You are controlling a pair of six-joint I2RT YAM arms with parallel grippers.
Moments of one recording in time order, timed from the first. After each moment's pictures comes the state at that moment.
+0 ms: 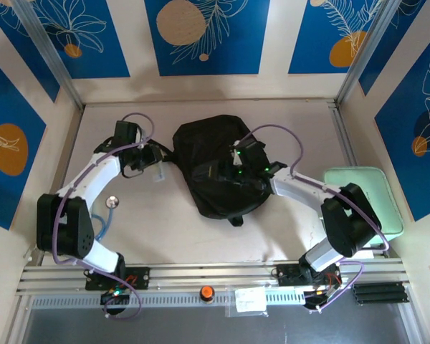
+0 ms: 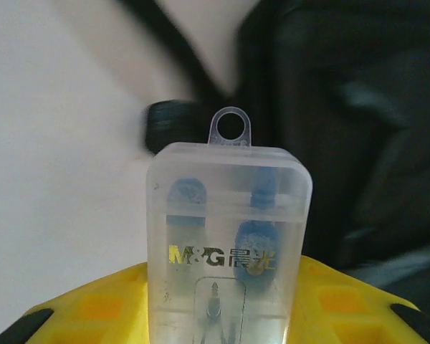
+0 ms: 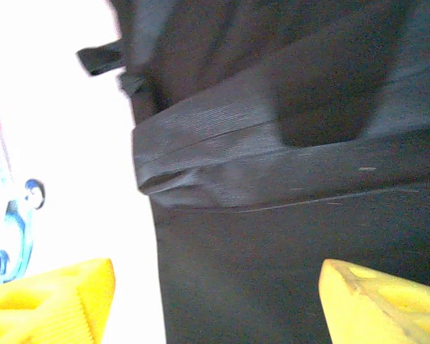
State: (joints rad) left arm -0.17 1.51 1.10 -0.51 0.29 -0.58; right arm 0.64 1.55 0.94 -0.17 -0.25 0.69
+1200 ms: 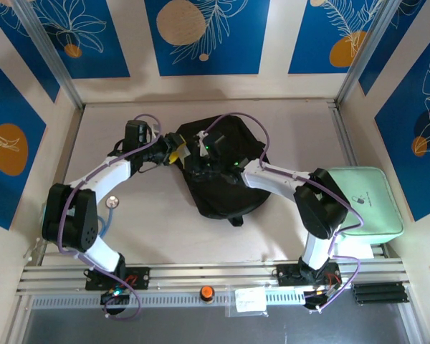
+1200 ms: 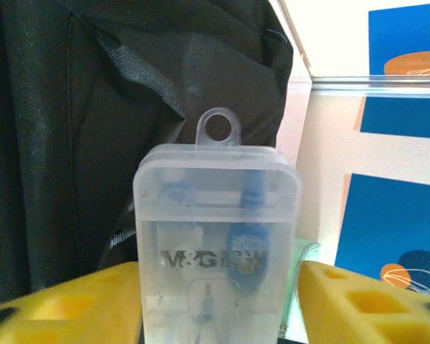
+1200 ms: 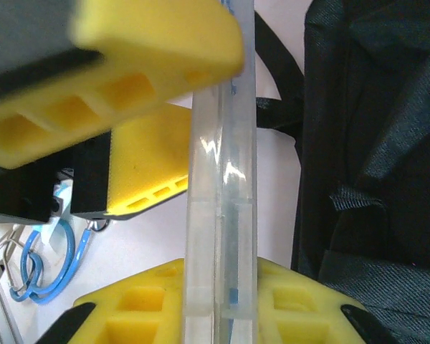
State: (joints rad) left arm -0.25 1.59 1.02 -0.07 0.62 -1.05; right arm 0.77 1.77 1.22 -0.05 -0.19 0.61
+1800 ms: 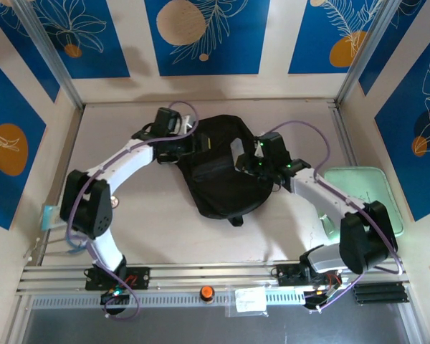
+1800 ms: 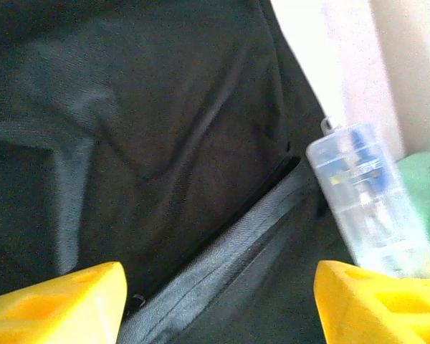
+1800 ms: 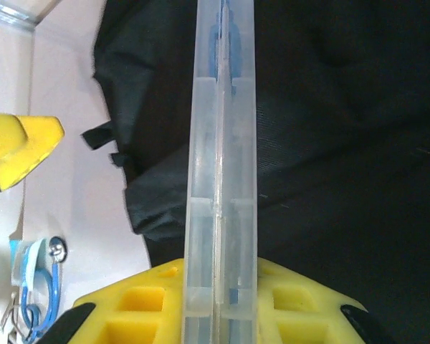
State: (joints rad) left arm -0.46 1.77 1.39 -0.43 0.41 -0.46; right arm 0.44 1.36 0.90 -0.30 -0.26 0.76
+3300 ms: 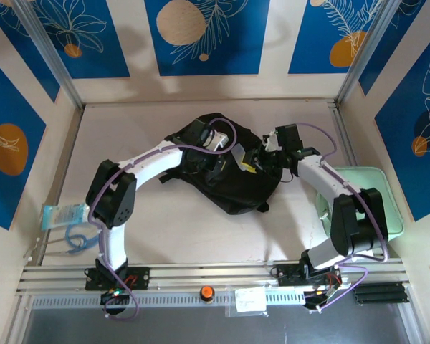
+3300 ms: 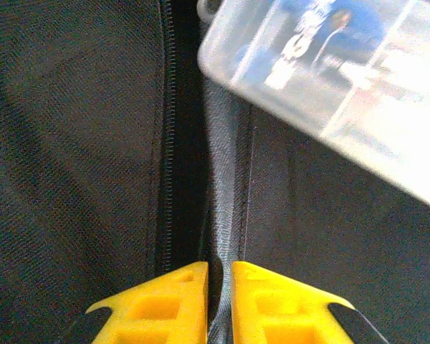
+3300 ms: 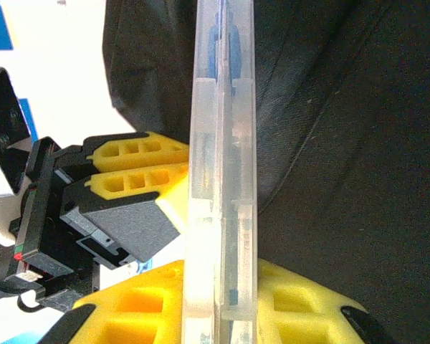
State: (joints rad) left arm -0.64 1.94 1.50 -0.53 0.32 -0.12; right arm 0.25 1.51 1.01 -0.40 -0.71 0.83
